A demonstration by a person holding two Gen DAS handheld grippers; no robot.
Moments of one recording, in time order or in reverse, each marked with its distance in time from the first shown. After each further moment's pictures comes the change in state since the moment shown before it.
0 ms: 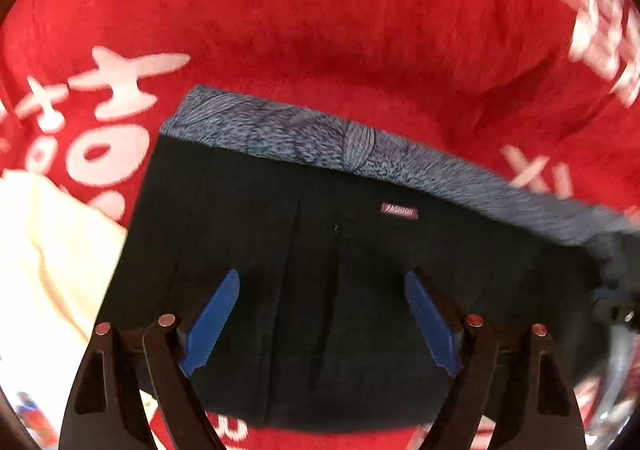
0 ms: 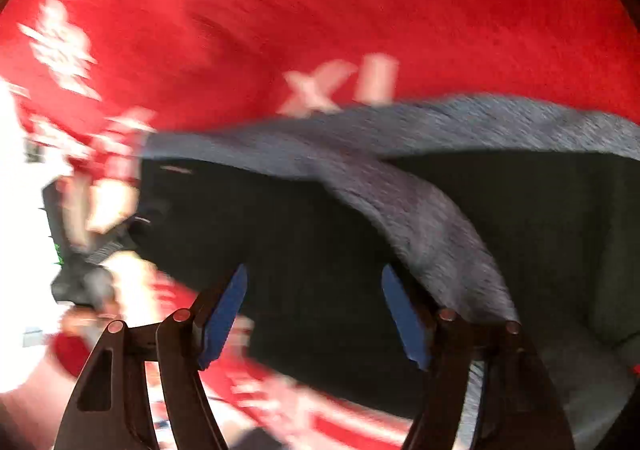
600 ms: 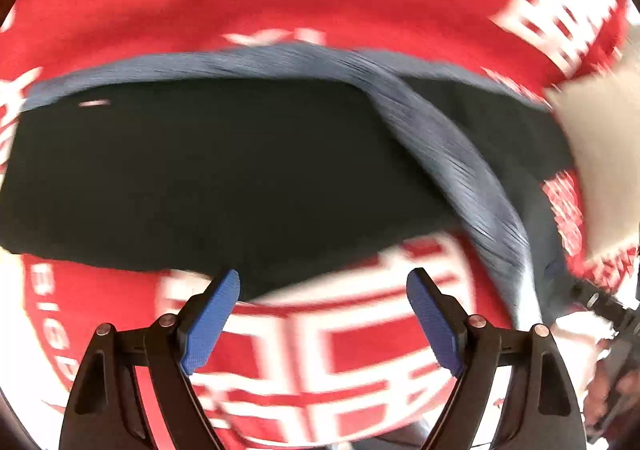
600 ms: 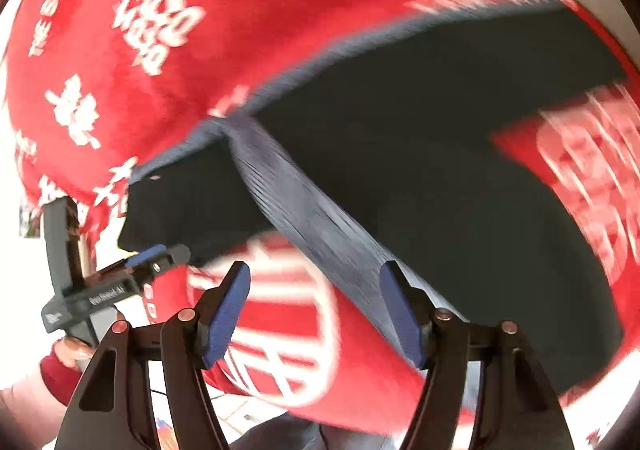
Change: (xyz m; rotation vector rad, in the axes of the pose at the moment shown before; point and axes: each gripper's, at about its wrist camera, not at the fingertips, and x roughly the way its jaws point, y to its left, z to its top) left arm -0.079 -0.196 -0.114 0.207 0.157 -0.322; right arm -0.123 -0.108 -0.186 0.258 -0.259 0.010
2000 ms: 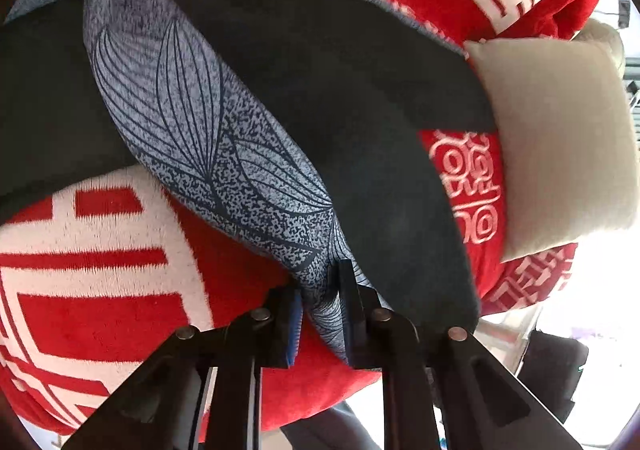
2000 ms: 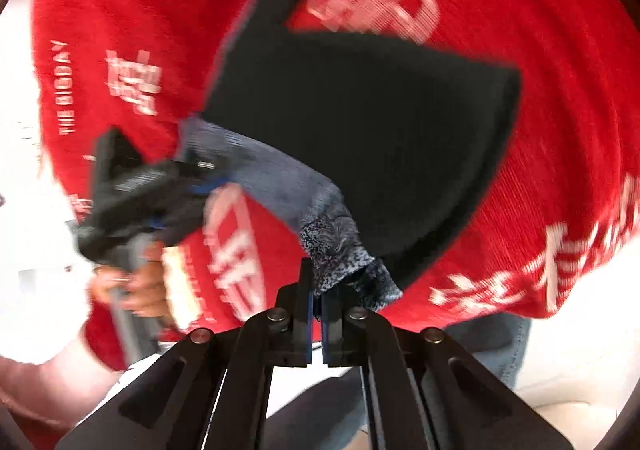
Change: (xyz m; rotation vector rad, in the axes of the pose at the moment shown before) left arm 0.061 -0.139 -0.011 -0.078 0.111 -0.305; right arm -0.054 -0.162 -0.100 0.245 -0.012 0.332
